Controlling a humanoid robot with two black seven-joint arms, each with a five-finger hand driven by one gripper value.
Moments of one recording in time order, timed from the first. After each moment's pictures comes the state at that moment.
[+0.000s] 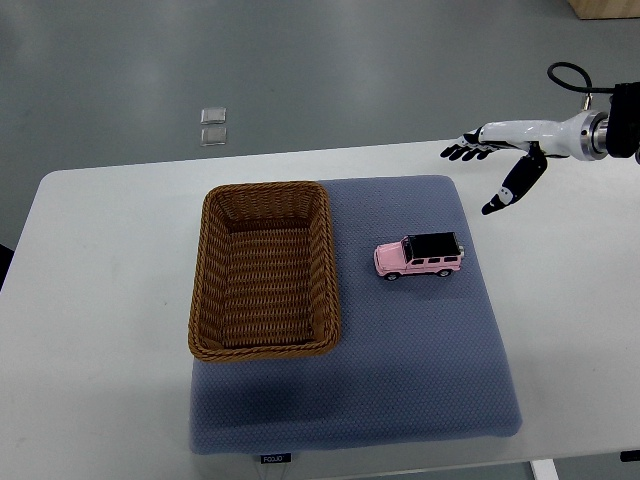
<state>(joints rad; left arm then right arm) -0.02 0.00 -0.11 -0.18 0.12 0.03 -0.02 1.44 -0.71 -0.39 1.10 -0.81 0.26 0.27</state>
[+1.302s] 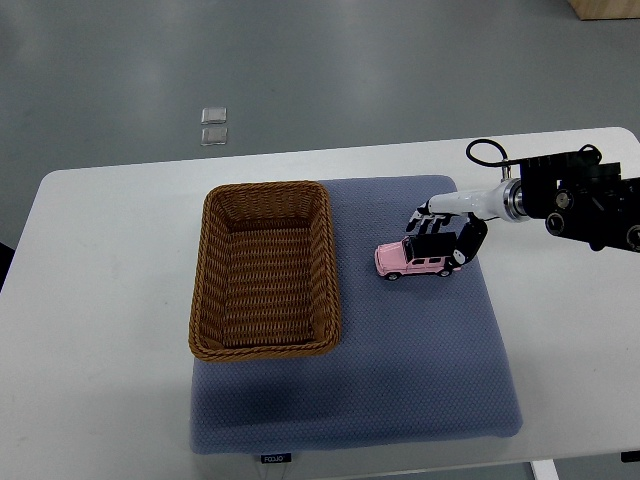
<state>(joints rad) -0.02 0.00 -0.11 -0.18 0.12 0.03 -0.02 1.30 -0.48 -0.41 1.03 -0.94 0.15 0.12</state>
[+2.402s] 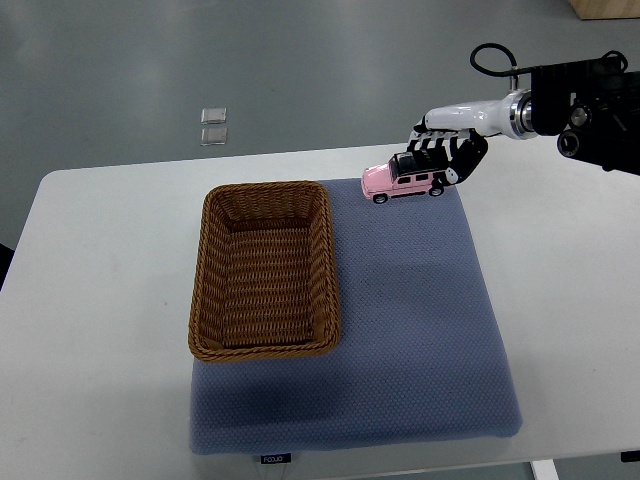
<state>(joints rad) -0.02 0.00 -0.11 -0.18 0.12 0.03 -0.02 1.55 -0.50 -0.38 1.05 -0.94 0.17 0.11</state>
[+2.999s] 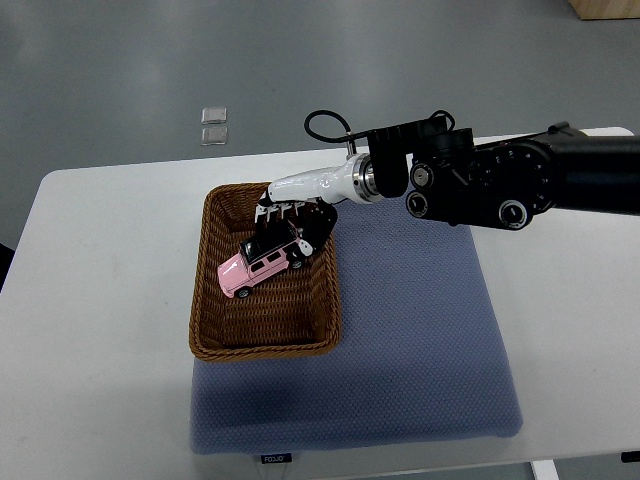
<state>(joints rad) -0.02 0.00 -0.11 -0.18 0.12 0.03 -0.02 1.48 -0.14 -0.30 1.05 -0.87 0.15 0.11</state>
